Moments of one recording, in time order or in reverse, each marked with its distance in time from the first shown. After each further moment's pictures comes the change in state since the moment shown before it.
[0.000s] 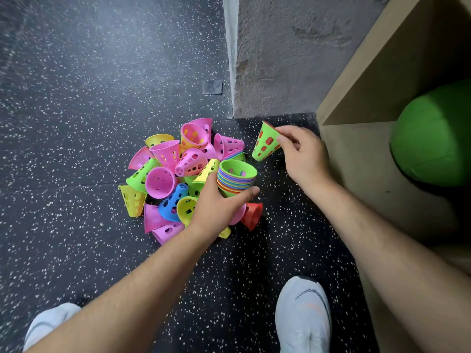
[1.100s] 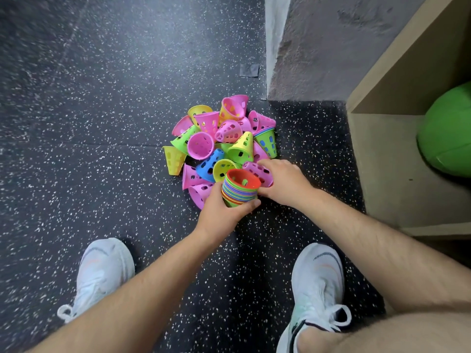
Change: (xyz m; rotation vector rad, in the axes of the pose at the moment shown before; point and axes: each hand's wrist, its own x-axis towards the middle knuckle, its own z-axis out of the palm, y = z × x) left_hand -0.093 -0.057 -0.053 0.025 0.061 -0.074; right_hand -0.105 -0.028 0.055 -0.592 -0.712 -0.108
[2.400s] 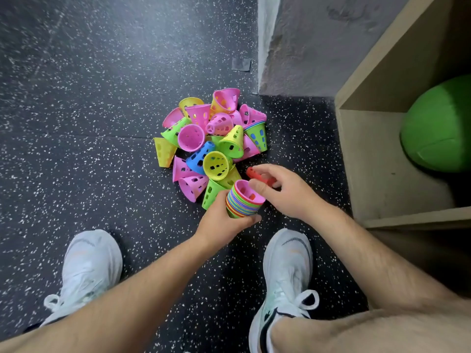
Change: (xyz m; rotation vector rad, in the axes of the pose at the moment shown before) left_hand -0.026 -0.017 0.021 0.149 -0.105 -0.030; right_hand -0.070 -0.004 -0.019 0.565 0.026 -0.007
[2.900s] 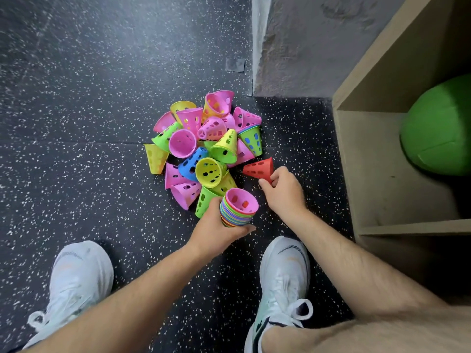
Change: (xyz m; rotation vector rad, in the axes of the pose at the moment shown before) left_hand 0.012 -0.005 0.003 0.063 -0.020 -0.036; right_hand 0.043 0.049 0.027 -0.171 0.347 0.360
